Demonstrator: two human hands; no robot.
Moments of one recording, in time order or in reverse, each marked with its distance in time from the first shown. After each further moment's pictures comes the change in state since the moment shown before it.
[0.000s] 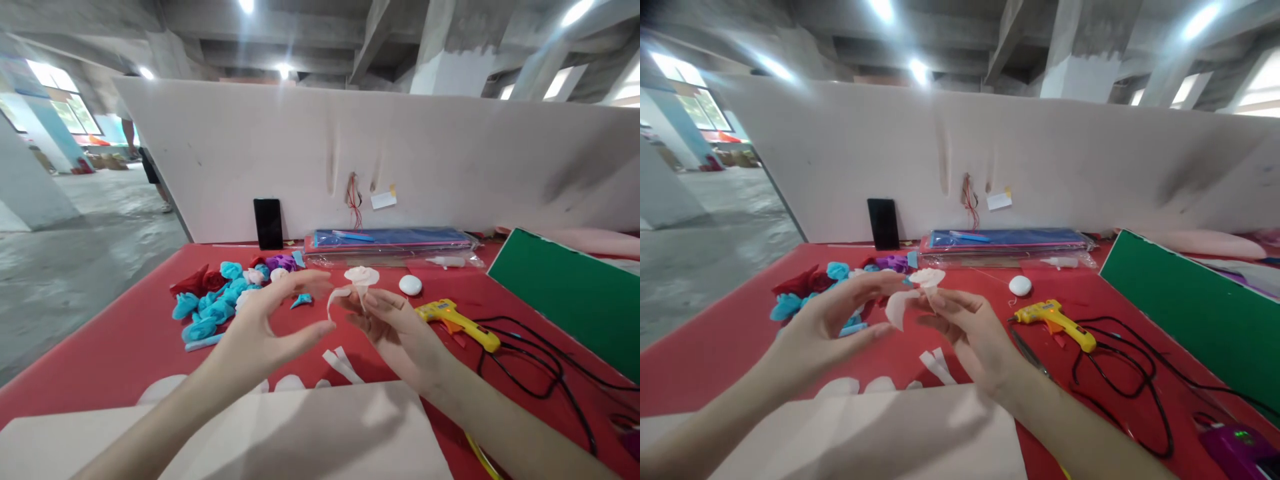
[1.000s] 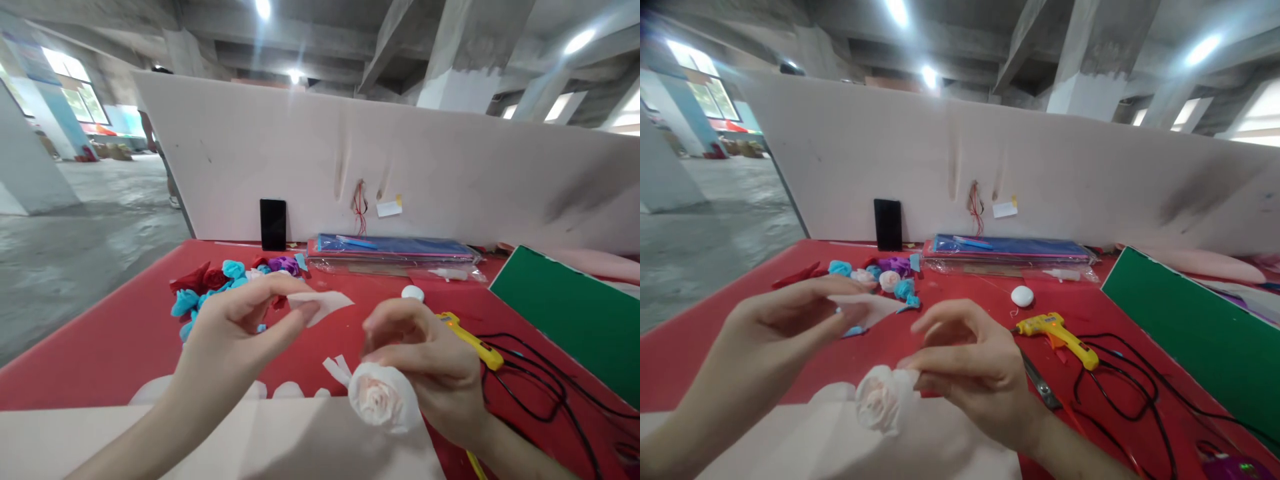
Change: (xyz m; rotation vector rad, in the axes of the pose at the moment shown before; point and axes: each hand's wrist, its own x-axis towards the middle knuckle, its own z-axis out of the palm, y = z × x) left_hand -0.007 0.024 -0.011 -0.124 0.301 -0.086; right_hand -0.022 -0.009 -0.004 -0.839 -0.368 -0.764
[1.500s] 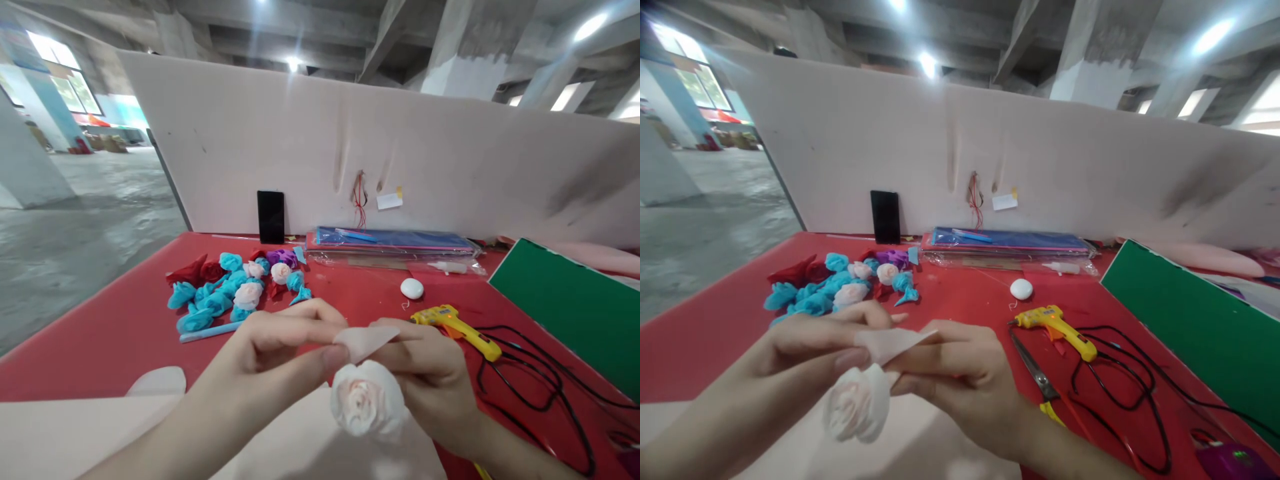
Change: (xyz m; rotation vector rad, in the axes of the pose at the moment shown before) left_hand -0.015 0.007 0.008 -0.476 -0.474 -0.331; right_hand -0.002 0.000 0.010 0.127 -0.022 0.141
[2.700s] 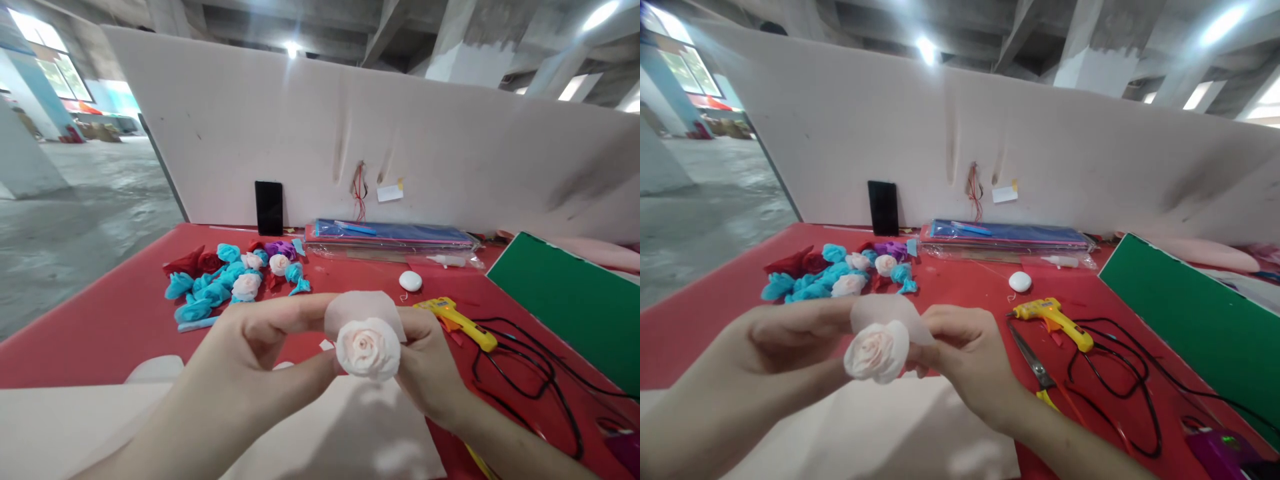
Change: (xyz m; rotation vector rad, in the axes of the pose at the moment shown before) left_hand -0.006 -0.006 0.003 0.173 0.152 0.044; right_hand -0.003 0.011 0.005 0.105 0.144 0.312
